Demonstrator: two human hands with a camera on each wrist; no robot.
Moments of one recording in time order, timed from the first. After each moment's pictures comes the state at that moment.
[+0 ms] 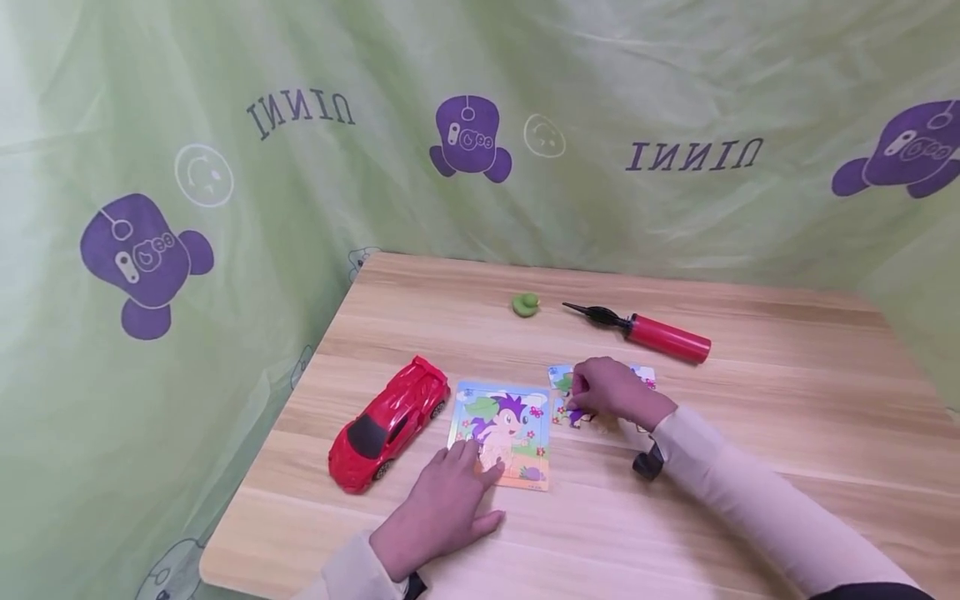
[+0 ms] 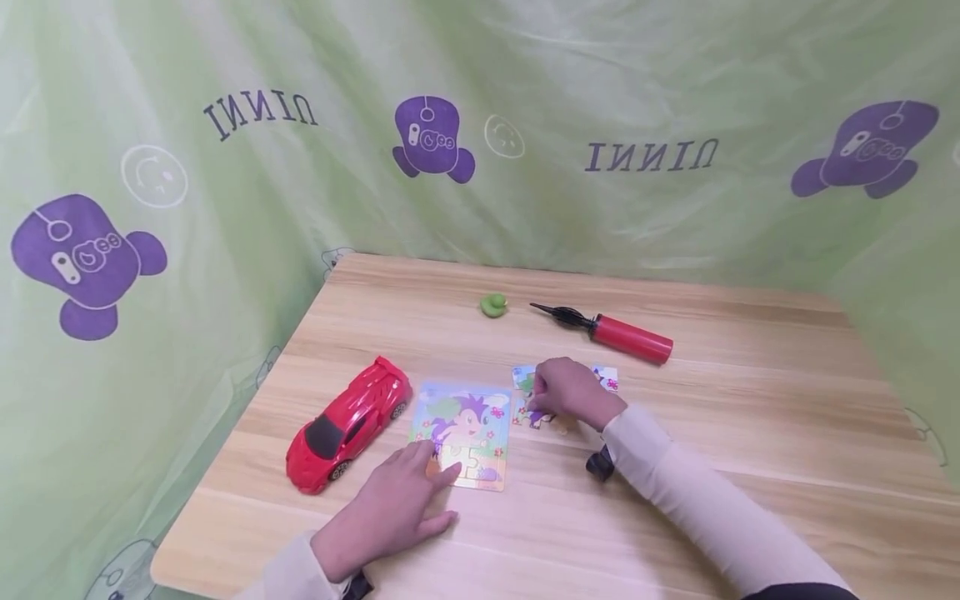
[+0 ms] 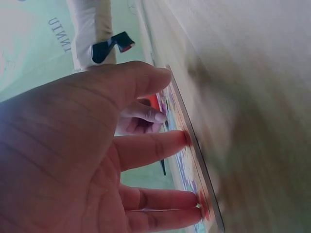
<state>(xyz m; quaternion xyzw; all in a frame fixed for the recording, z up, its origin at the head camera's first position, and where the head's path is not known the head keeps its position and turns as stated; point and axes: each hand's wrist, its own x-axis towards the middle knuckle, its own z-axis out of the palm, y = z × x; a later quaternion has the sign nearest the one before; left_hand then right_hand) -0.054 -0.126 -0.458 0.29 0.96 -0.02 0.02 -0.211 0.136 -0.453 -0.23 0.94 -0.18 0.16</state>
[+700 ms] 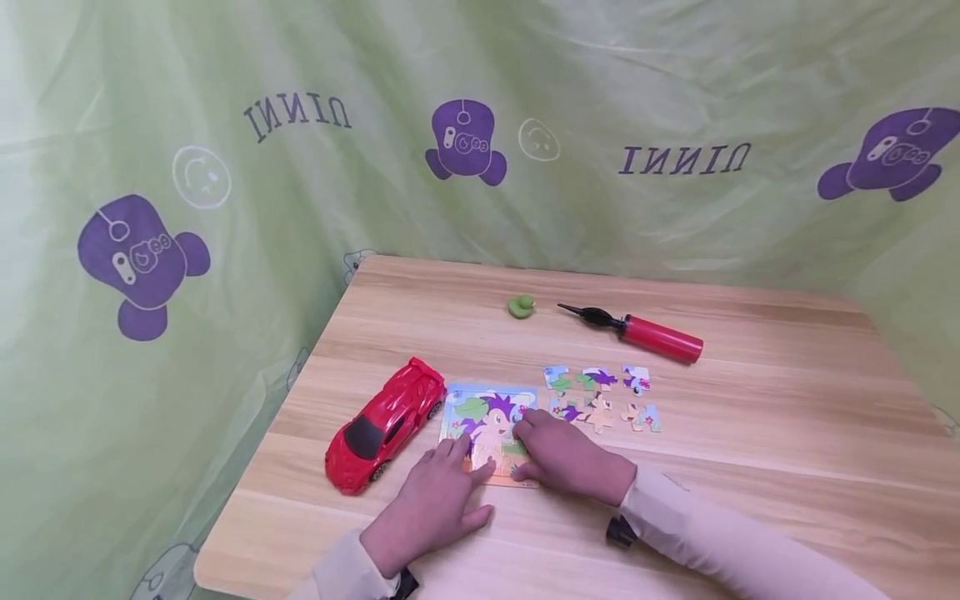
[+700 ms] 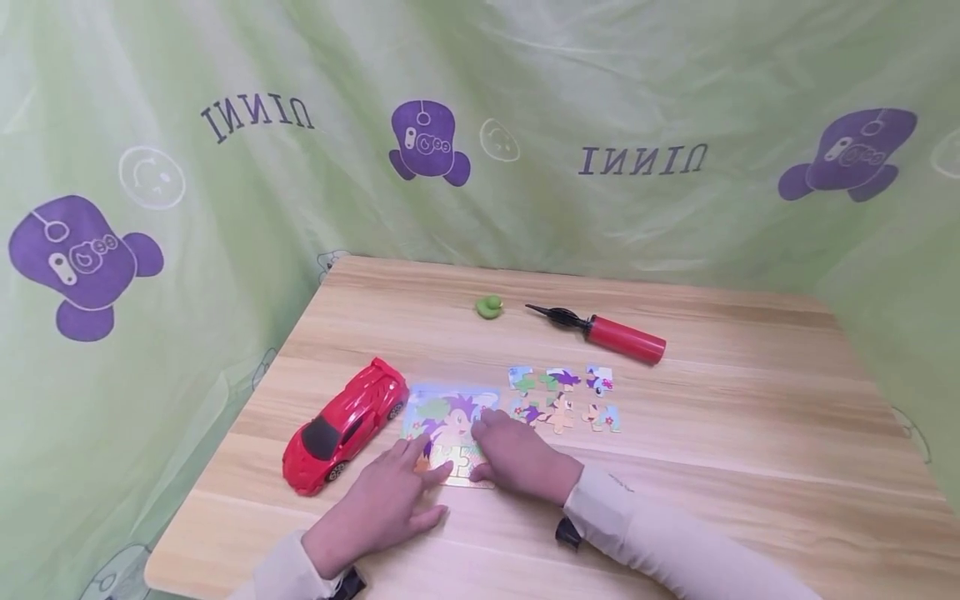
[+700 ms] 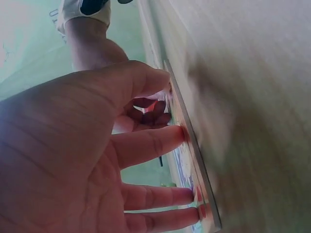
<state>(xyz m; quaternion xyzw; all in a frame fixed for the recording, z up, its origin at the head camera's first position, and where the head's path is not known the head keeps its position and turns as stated) -0.055 -0.136 -0.457 0.27 0.96 -0.01 0.04 -0.126 0.077 -0.461 -0.40 0.91 -0.12 0.06</state>
